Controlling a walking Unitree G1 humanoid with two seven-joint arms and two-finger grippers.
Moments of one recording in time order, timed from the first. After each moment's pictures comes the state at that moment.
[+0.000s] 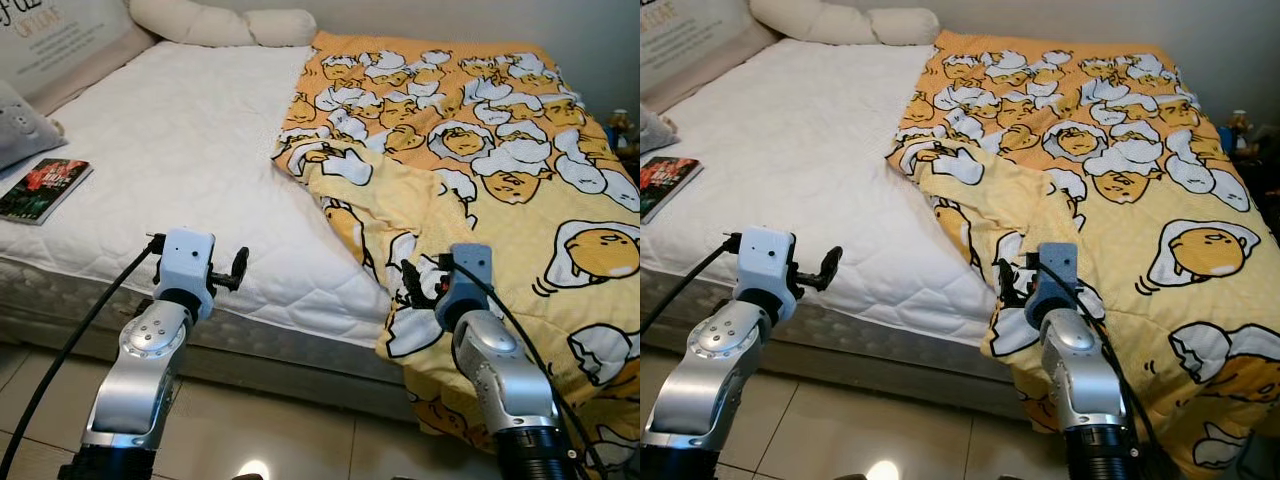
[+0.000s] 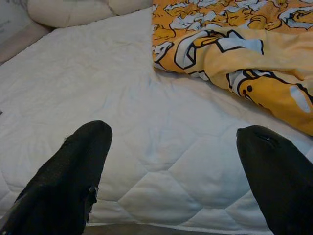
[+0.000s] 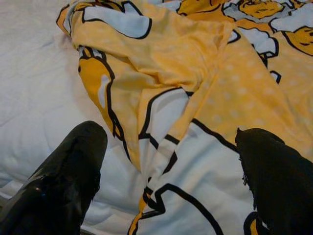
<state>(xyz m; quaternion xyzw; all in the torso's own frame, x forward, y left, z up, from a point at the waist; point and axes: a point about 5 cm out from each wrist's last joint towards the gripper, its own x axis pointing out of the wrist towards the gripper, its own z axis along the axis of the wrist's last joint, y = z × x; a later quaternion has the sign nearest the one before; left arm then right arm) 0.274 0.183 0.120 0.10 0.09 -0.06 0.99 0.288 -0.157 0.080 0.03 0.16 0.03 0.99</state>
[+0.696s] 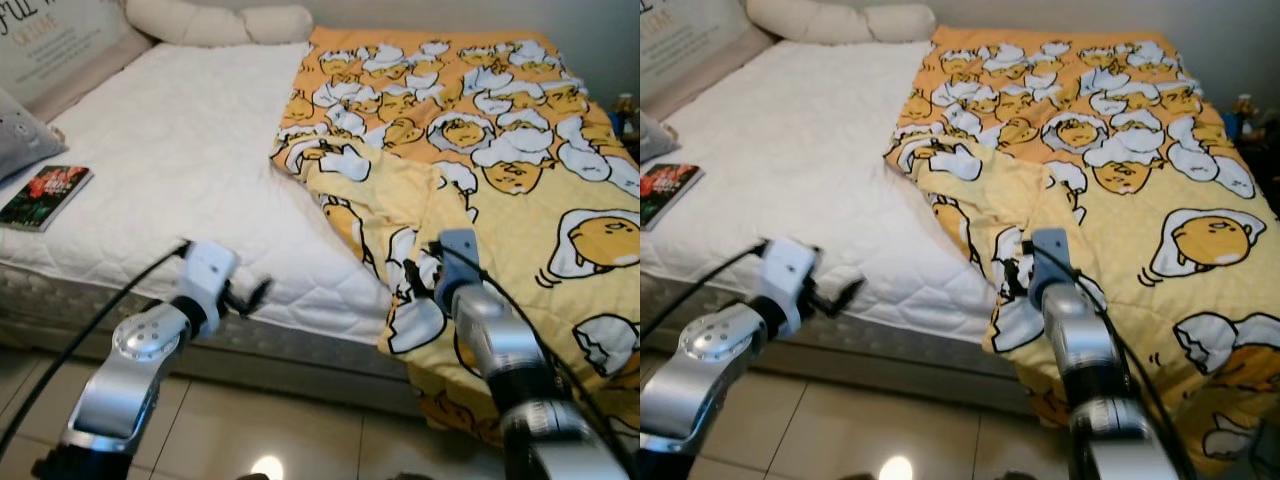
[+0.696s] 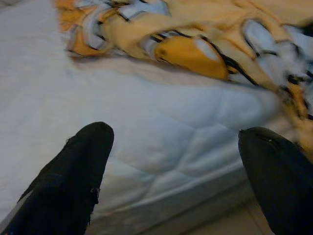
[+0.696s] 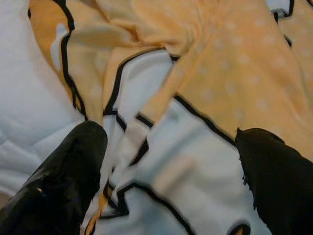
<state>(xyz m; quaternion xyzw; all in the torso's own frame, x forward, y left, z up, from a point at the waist) 0.264 0.172 0.115 0.16 0.15 -0.26 0.94 0.337 -0.170 0.063 -0.04 0.25 0.02 0.97</state>
